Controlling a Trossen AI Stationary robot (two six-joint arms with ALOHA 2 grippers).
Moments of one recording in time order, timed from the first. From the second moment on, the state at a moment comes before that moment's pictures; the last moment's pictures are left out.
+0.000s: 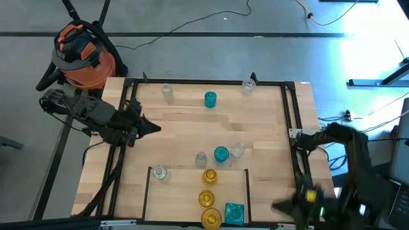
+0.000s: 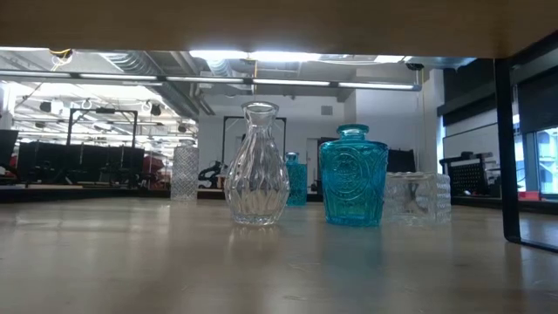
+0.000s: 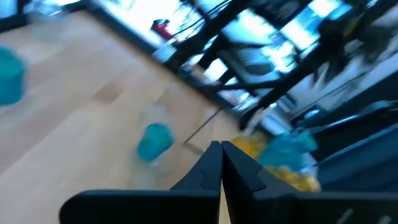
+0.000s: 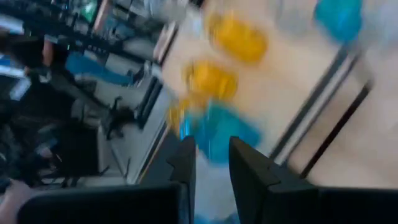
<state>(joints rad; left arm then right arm) -0.36 0.84 1.13 -0.64 -0.34 -0.79 1.18 1.73 2.06 -1.38 0.82 2.08</state>
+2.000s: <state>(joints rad) -0.89 1.38 1.61 -0.31 -0.48 -0.65 1.01 2.13 1.84 -0.18 0.98 2.02</state>
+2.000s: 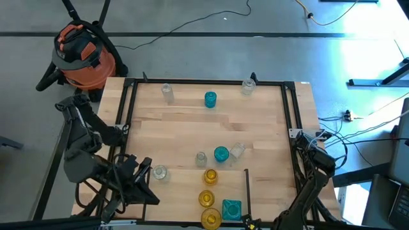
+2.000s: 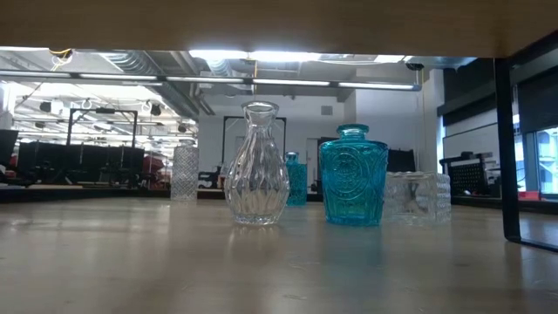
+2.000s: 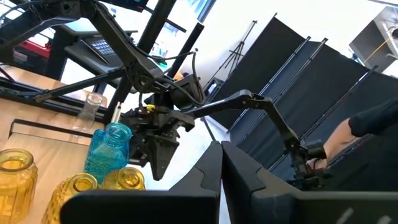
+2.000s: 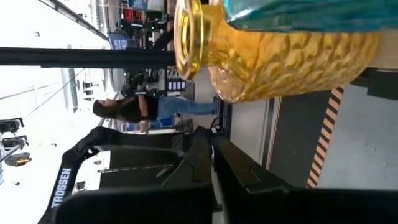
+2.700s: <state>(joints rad) -0.89 1.38 1.61 -0.31 -0.48 -0.65 0.97 2.15 1.84 -0.19 0.98 2.01</state>
